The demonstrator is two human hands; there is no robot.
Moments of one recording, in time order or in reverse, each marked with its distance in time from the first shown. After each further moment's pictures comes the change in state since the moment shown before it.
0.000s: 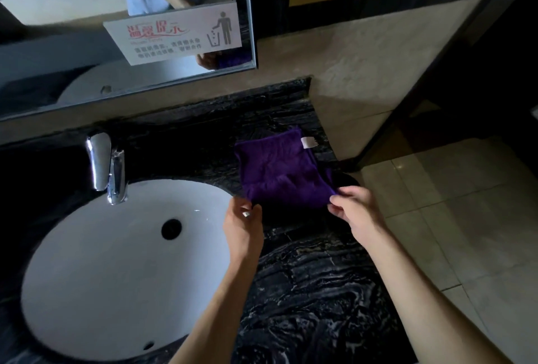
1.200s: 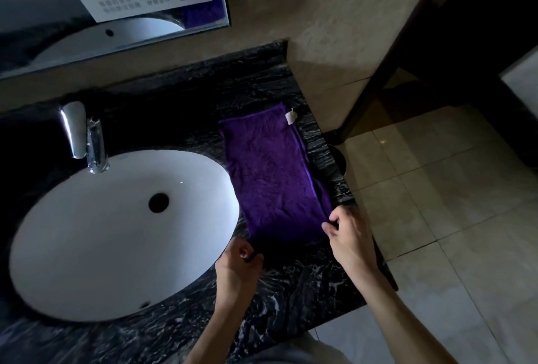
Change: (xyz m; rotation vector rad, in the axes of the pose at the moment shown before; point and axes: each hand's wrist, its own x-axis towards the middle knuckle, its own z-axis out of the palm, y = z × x) left_hand -0.117 -0.073 -0.053 0.249 -0.259 -0.001; right_hand -0.104 0.107 -0.039 -0.811 0.173 -0.376
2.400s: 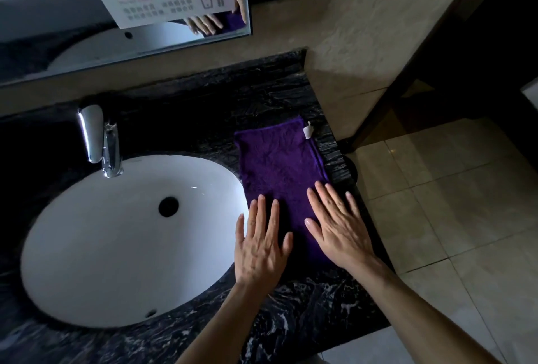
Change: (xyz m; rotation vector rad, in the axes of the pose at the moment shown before) left_hand 0.064 -0.009 0.041 0.816 0.068 0.545; right_hand 0.048 -0.008 0.032 -0.471 0.011 -0.610
